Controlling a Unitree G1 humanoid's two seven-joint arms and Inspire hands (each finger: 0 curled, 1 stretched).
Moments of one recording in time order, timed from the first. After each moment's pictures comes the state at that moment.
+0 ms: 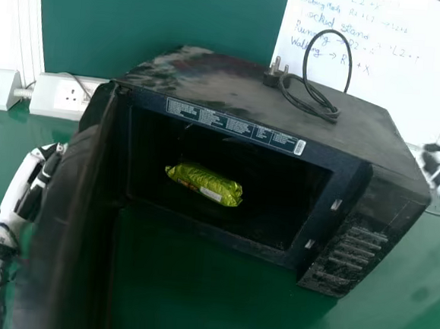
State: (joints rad) left arm -0.29 0.33 0.23 0.30 -0.15 -0.65 -0.33; right arm -0.08 -0.91 -0.91 -0.78 -0.29 0.48 0.71
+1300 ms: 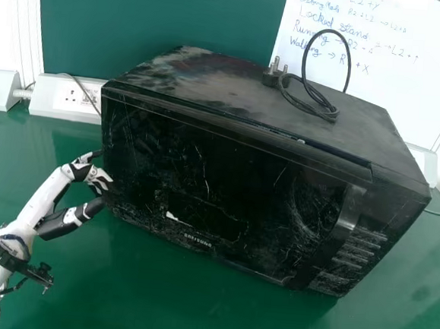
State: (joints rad) left arm -0.26 0.41 0.16 0.28 0.11 -0.79 -0.24; right arm -0.08 -0.94 -0.70 -0.77 -0.72 0.77 0.59
